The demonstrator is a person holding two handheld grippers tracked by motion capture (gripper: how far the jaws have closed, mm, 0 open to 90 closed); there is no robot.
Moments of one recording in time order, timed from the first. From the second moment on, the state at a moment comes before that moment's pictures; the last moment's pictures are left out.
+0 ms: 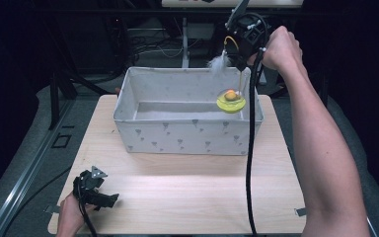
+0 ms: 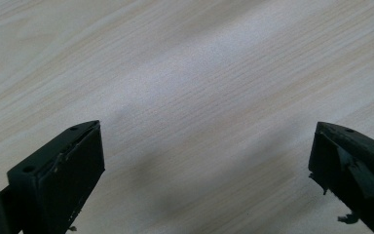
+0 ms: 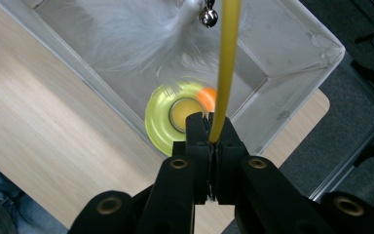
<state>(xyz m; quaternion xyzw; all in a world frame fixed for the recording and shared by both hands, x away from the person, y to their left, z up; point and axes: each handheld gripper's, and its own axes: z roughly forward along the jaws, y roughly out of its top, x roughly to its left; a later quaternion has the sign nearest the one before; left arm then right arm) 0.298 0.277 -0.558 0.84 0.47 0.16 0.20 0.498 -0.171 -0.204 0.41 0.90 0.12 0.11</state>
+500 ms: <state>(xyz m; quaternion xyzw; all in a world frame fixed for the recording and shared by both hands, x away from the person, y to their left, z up) 0.298 0.277 -0.558 0.84 0.47 0.16 0.20 0.513 -0.181 -0.238 0.42 0.89 0.12 0.11</state>
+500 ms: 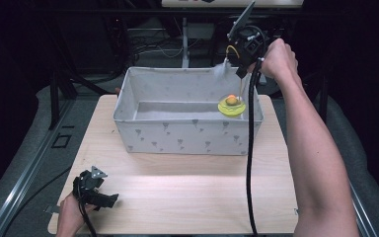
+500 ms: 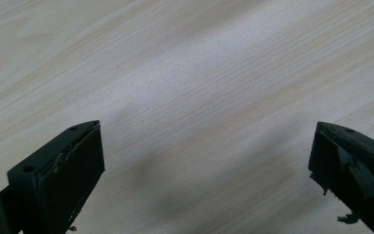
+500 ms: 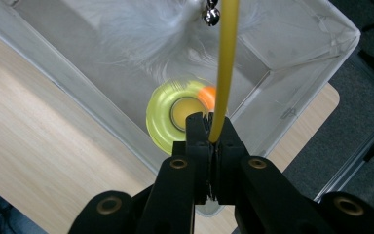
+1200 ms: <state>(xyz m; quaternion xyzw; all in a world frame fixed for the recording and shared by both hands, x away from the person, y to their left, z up) 0.298 0.276 -0.558 0.85 0.47 0.16 0.20 0.514 -0.197 -0.287 0.44 0.89 0.11 0.08</state>
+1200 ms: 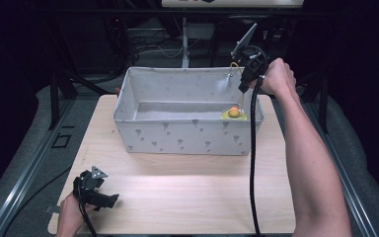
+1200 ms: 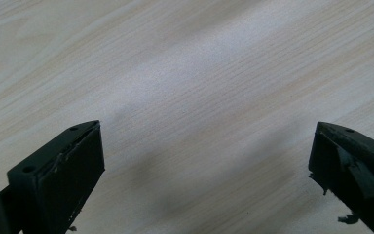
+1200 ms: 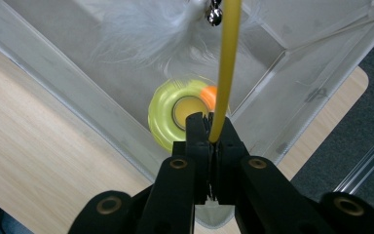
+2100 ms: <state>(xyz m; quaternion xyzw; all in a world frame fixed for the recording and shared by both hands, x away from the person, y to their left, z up) 0.298 0.275 -0.559 0.85 0.47 0.16 0.19 0.508 -0.222 -0.344 0.46 0.88 0.09 0.05</state>
